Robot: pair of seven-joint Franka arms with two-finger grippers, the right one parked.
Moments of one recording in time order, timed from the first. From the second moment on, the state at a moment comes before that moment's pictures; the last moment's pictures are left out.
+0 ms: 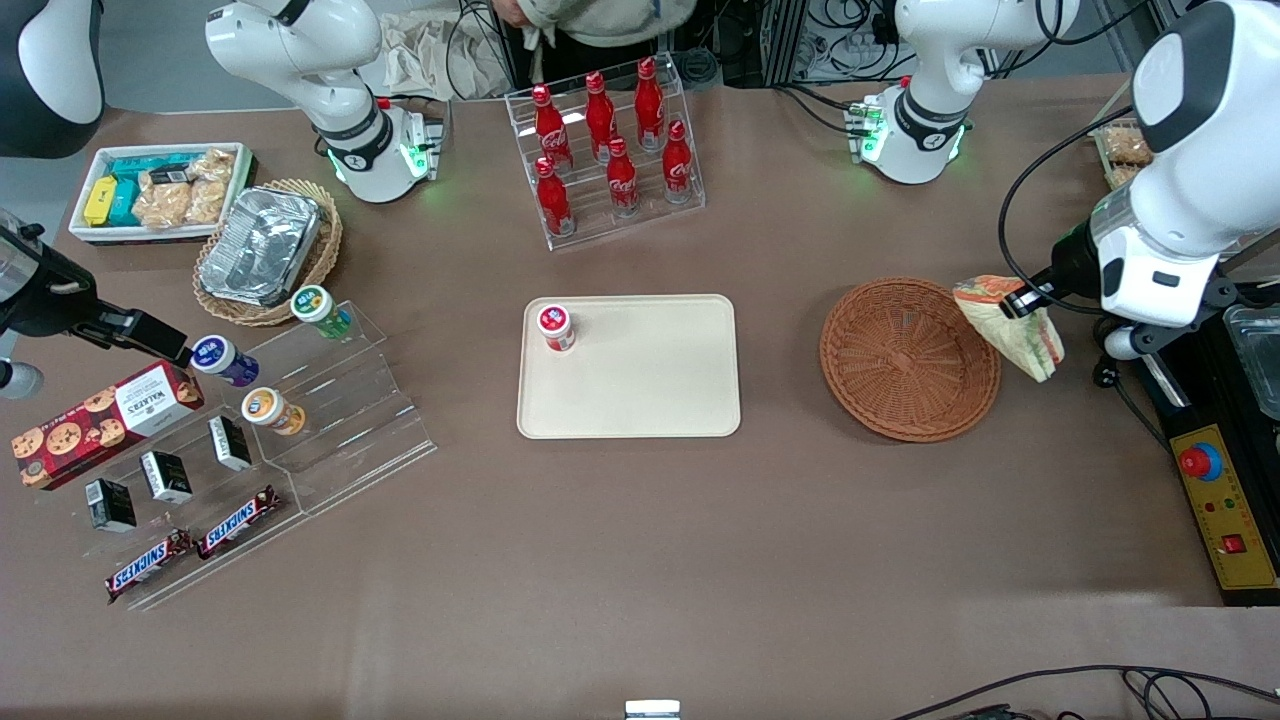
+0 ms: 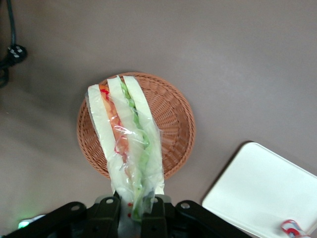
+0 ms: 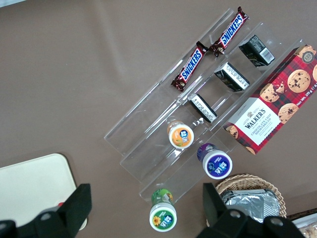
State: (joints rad) arm -0.10 -0.04 -0.03 -1.81 -0.07 1.70 -0.62
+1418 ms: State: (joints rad) arm -0.61 0.33 -0.06 -1.82 -0.09 2.17 -0.87
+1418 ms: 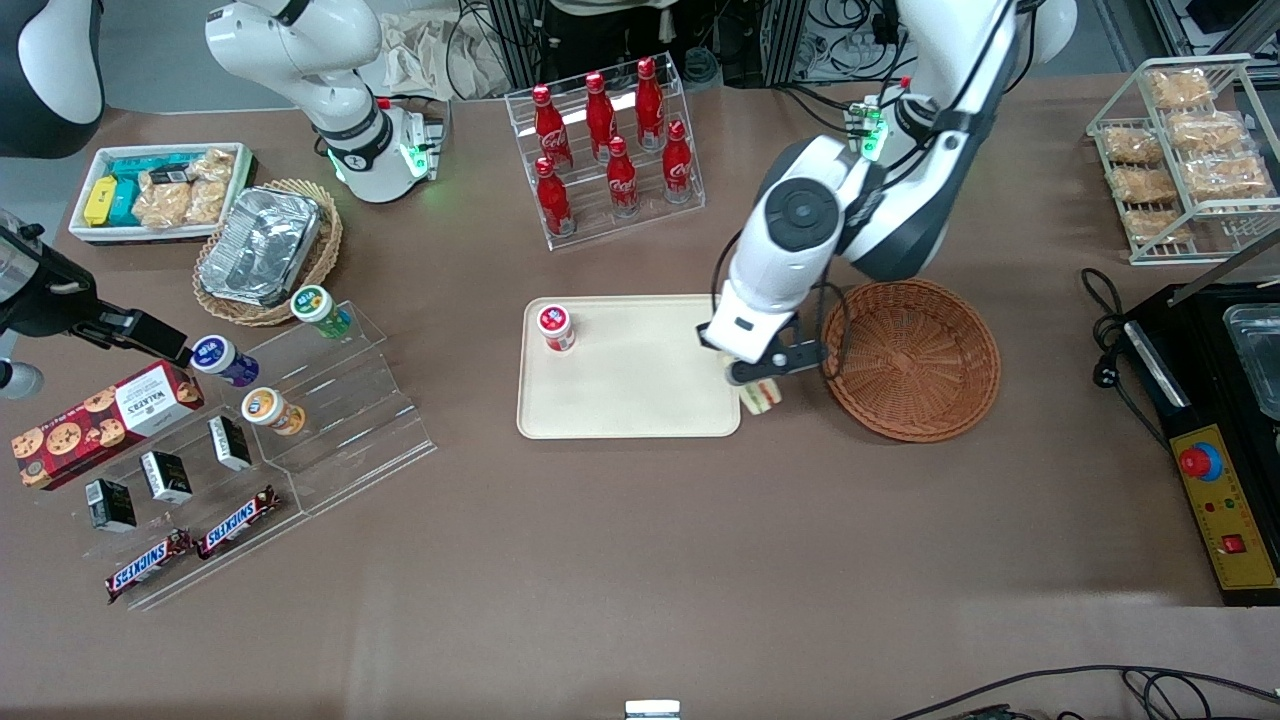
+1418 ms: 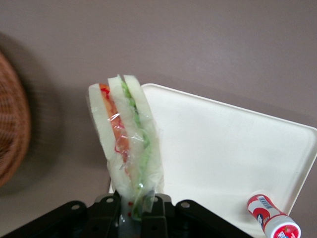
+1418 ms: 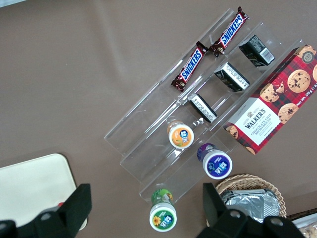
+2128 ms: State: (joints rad) arm -0.69 0.52 -0.08 -1.83 -0.06 2.39 -0.75
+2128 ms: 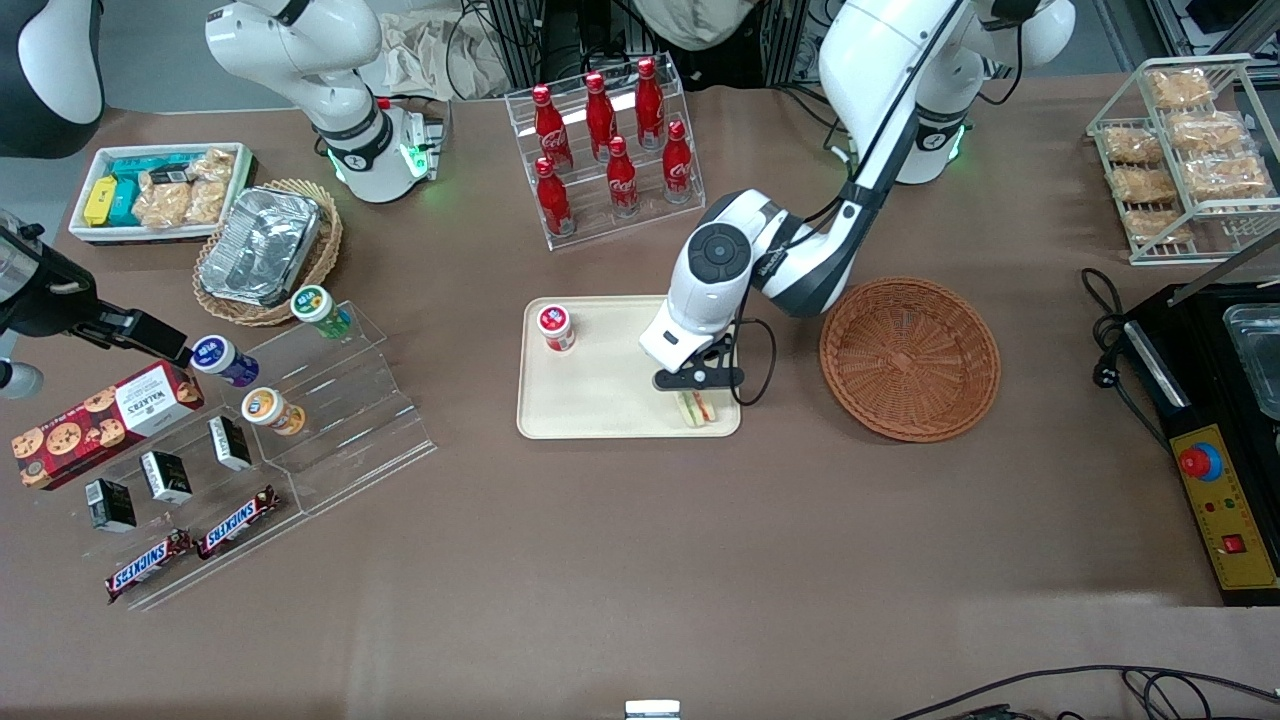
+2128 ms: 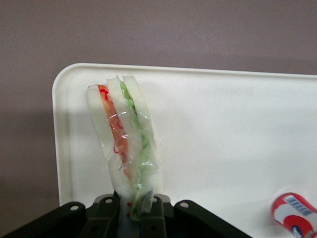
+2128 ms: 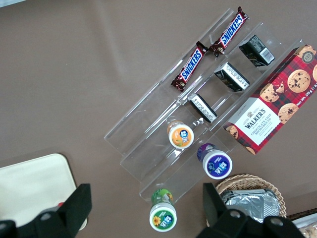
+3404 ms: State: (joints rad) arm -0.63 0.29 0.14 -1.80 -0.04 2.09 -0.57
